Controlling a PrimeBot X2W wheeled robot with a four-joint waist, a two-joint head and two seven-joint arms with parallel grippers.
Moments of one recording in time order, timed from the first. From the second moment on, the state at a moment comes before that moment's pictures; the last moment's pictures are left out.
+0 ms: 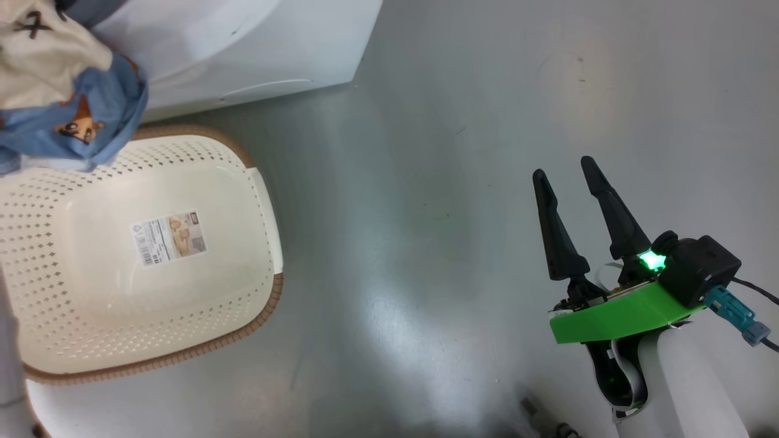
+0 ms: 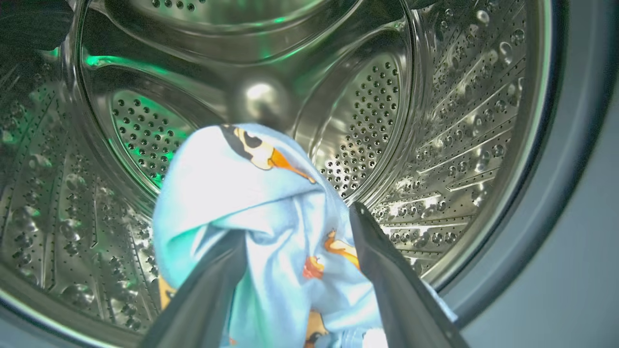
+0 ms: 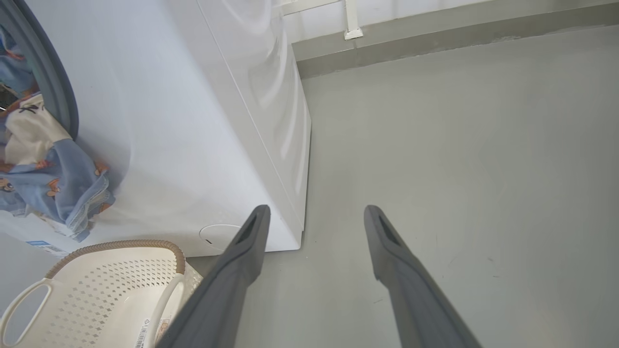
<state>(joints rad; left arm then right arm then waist) -0.97 0.24 0.10 0.36 -0.25 -0.13 -0.26 -0.31 -0.05 0.11 0.05 0.29 0.12 -0.26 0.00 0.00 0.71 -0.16</state>
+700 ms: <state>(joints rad) -0.78 0.21 0.09 0.42 -0.28 -0.13 -0.23 -0.31 -0.05 0.11 0.06 0.29 0.12 -0.26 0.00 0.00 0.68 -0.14</state>
